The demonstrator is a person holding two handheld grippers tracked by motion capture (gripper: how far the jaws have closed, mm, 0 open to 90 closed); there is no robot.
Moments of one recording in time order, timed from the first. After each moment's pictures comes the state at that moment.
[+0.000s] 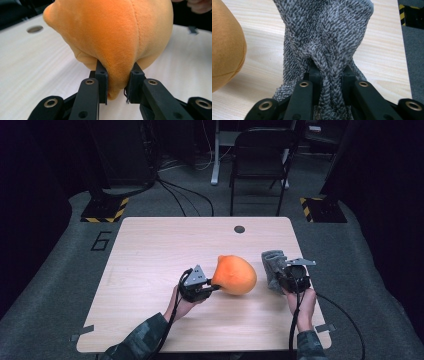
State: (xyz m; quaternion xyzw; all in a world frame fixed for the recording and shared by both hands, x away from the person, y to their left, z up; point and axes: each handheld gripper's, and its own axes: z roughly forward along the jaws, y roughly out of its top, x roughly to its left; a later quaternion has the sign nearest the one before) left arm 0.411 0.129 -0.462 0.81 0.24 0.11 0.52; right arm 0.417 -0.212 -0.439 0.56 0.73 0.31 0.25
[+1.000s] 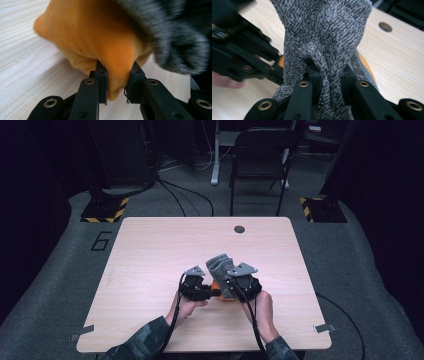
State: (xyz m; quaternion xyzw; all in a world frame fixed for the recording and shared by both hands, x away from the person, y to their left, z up) left arm 0.424 0.127 -0.488 0.80 0.34 -0.03 0.49; right arm 0.380 -0.064 -0.415 0.40 0.82 0.32 0.27
